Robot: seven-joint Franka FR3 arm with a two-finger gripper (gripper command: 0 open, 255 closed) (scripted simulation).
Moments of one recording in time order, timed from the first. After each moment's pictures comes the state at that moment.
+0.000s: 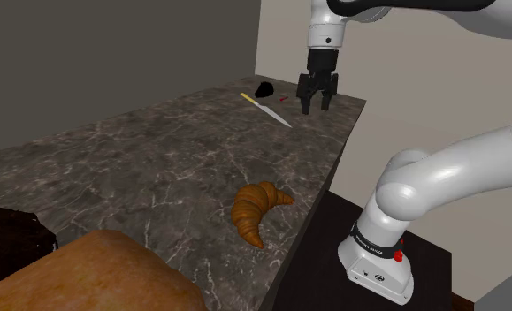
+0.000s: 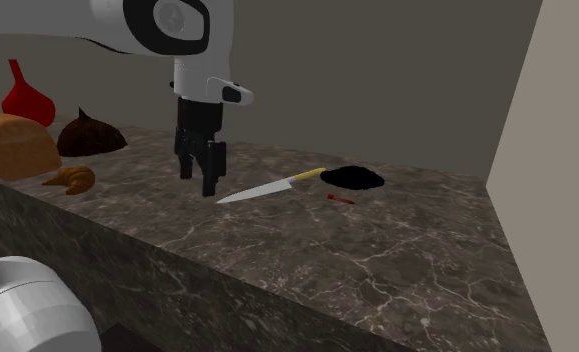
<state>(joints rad) -0.02 -0.74 -0.05 -2.33 0.04 1.43 0.16</state>
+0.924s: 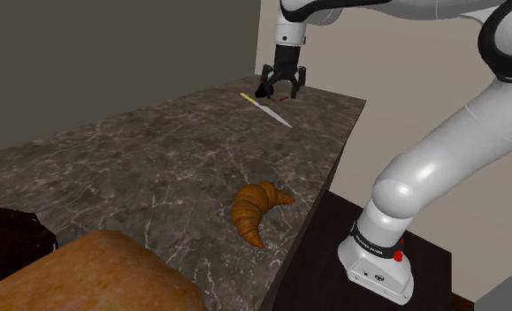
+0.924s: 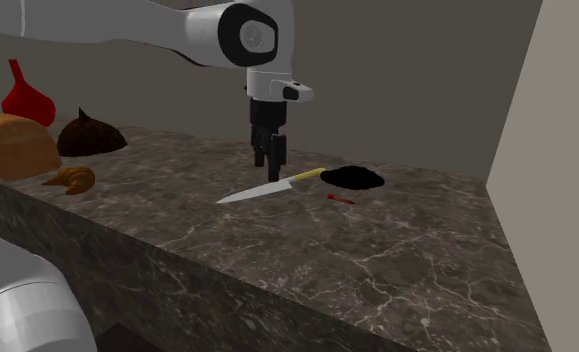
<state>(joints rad) -0.12 -0.36 -0.04 -2.09 0.03 1.67 0.40</state>
